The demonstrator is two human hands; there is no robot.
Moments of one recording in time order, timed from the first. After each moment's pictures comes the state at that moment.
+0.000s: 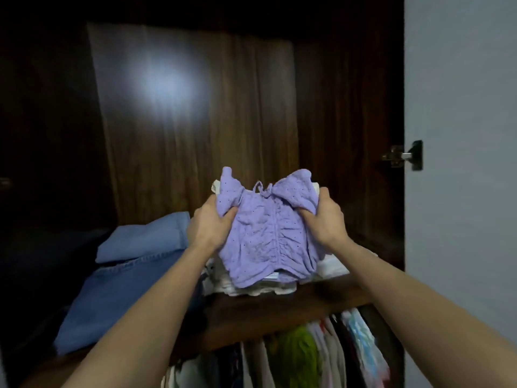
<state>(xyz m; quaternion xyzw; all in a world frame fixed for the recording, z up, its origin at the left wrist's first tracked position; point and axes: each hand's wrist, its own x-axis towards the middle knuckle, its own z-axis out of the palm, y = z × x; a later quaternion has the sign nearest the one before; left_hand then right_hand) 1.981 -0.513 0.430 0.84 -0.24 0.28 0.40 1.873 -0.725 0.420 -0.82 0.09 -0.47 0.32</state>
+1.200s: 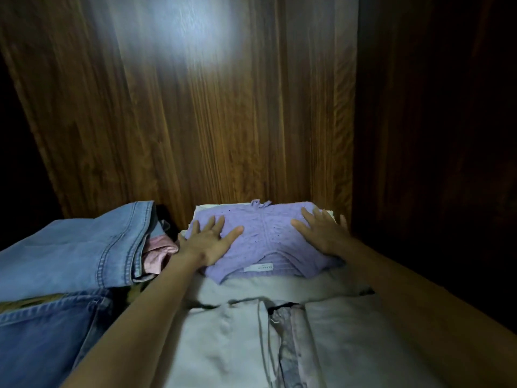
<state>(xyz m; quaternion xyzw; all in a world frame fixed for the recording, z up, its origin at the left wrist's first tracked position) 2.281 -0.648 0.350 0.99 -0.11 0.02 0.11 2.250 -0.916 0.332 -0.99 0.08 -0.08 0.08</state>
